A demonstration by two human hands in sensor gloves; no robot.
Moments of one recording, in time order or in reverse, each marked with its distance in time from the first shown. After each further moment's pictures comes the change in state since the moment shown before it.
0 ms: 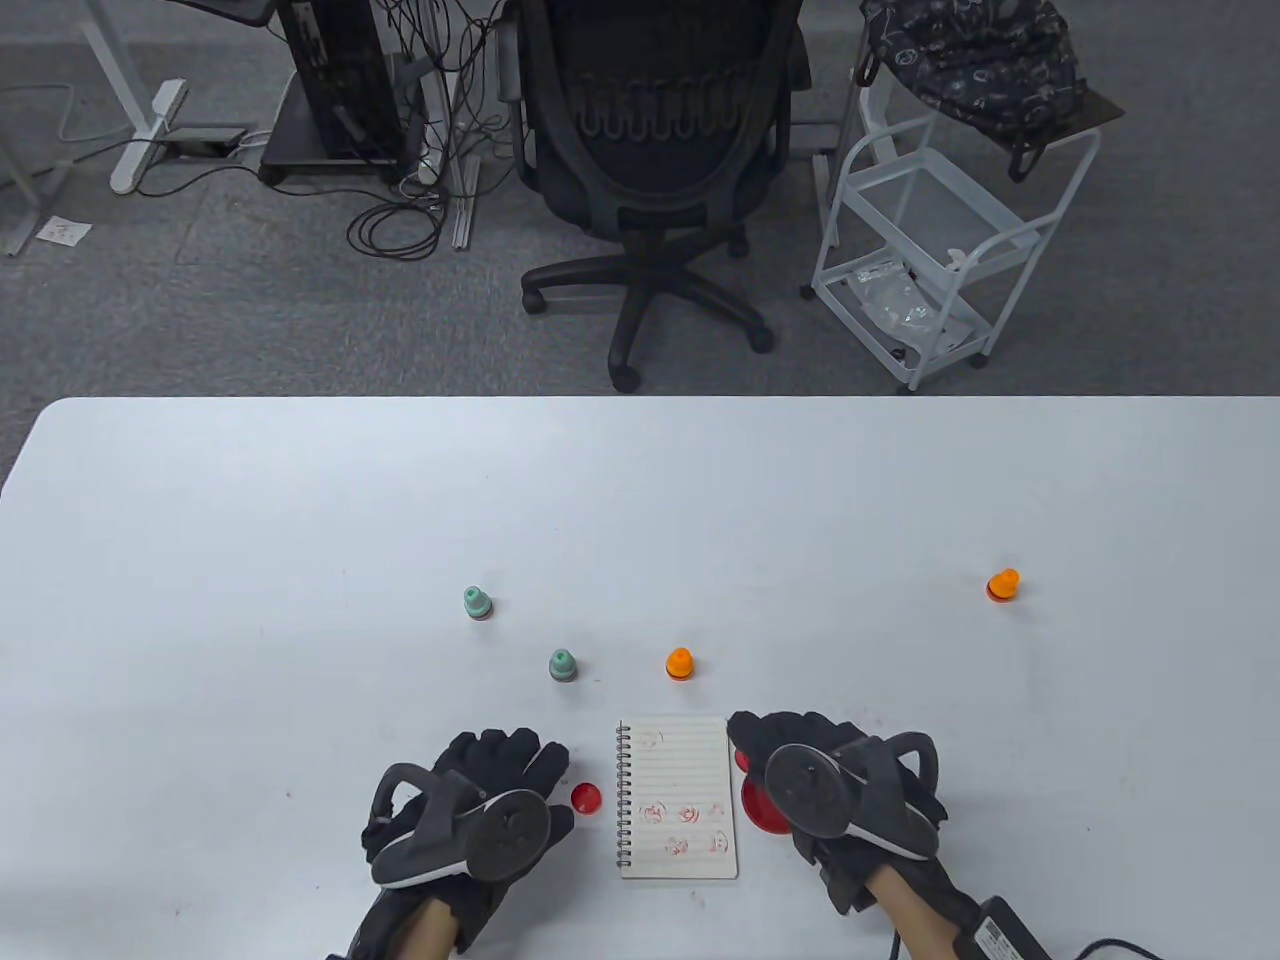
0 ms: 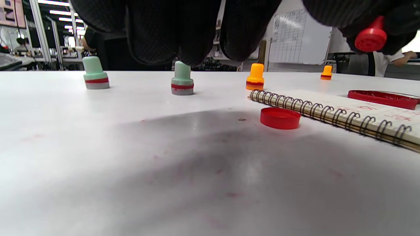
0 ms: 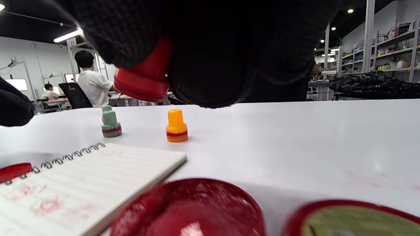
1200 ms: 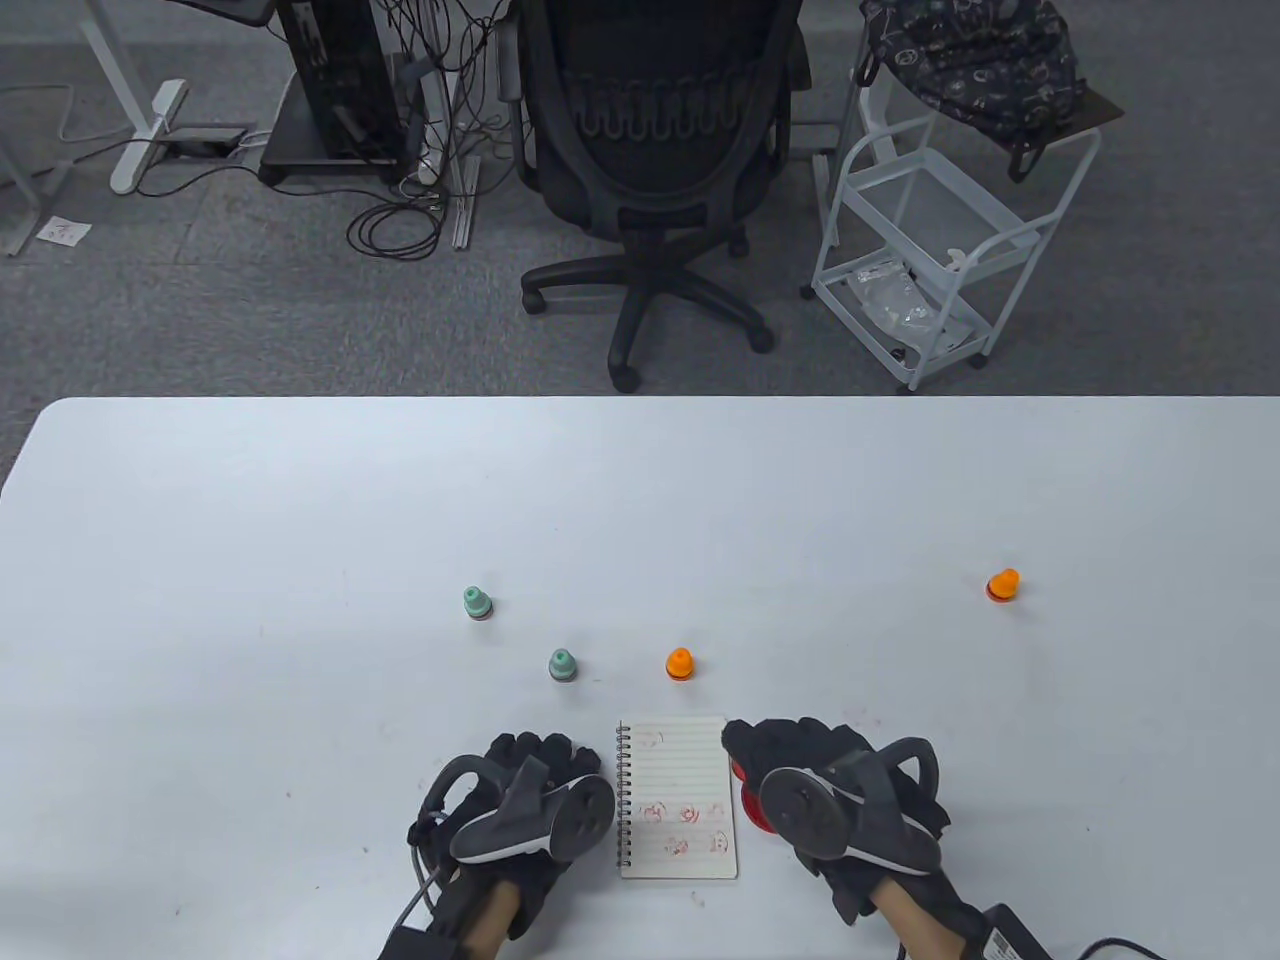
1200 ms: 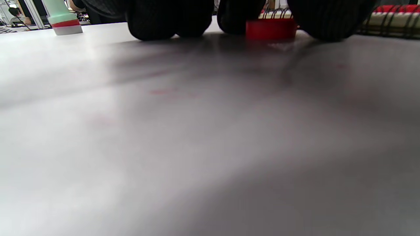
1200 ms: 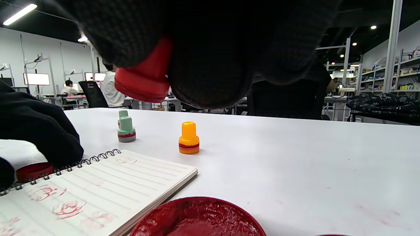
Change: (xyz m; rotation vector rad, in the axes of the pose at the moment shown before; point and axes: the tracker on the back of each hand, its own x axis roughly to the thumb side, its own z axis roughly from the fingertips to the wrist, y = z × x) left_hand 0.026 -0.039 -0.038 -0.257 0.047 -0.083; right_hand 0.015 -0.009 0.002 -0.037 -0.092 0.055
